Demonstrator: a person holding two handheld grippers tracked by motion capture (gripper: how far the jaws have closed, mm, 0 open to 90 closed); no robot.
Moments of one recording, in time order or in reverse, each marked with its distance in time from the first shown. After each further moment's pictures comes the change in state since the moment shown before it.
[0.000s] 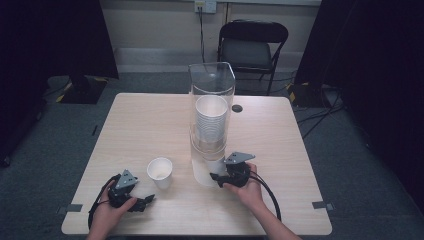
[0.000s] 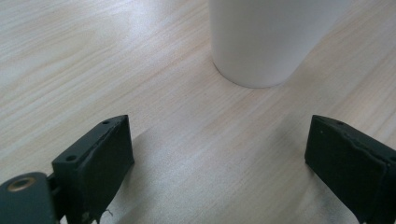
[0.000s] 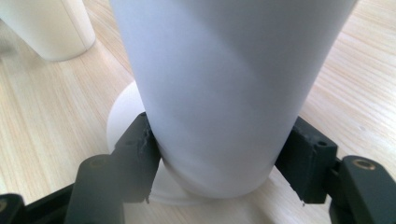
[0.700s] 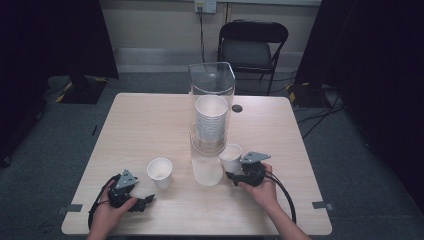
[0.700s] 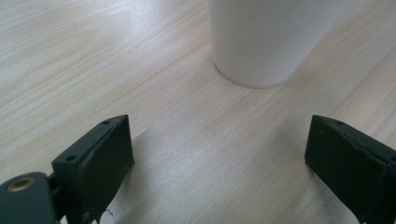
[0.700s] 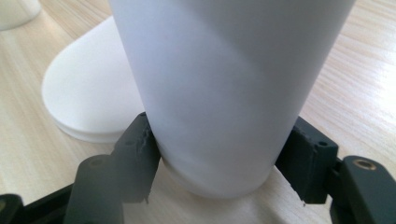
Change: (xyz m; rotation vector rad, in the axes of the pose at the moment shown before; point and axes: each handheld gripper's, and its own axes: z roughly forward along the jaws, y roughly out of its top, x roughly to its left) left arm 0.000 0.000 0.000 0.001 0.000 -0.001; right arm -0.033 -0.023 -0.023 0.038 -0.079 0.030
